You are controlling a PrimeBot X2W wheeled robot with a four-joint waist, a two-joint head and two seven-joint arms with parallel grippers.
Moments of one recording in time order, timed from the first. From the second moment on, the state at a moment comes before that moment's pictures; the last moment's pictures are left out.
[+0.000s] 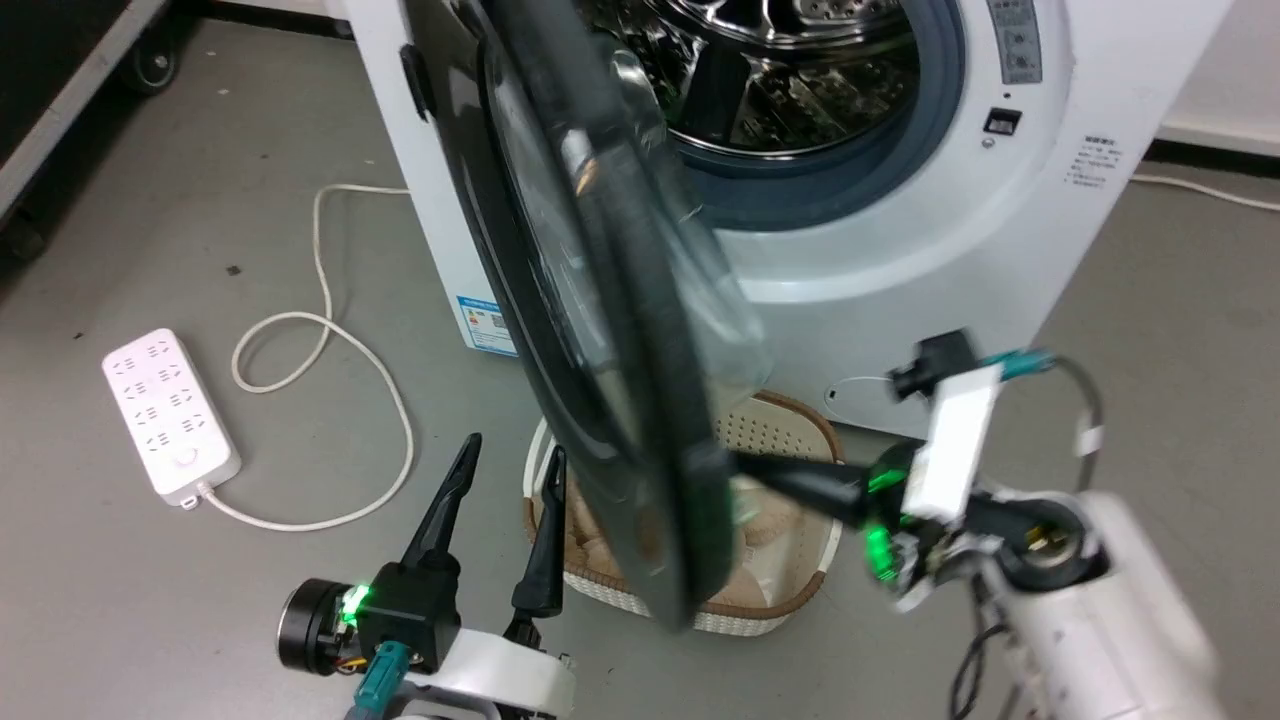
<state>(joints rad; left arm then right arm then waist) -0.08 0.07 -0.27 0.02 -0.13 0.07 -0.26 -0.52 -0.06 0.19 0.46 1.52 0.13 0.94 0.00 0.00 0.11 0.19</state>
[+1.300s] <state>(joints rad) 0.02 0.16 -0.16 0.06 -0.23 0.00 -0.22 0.02 -0.18 0.02 -0.04 0.12 0.13 -0.20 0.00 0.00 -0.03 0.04</state>
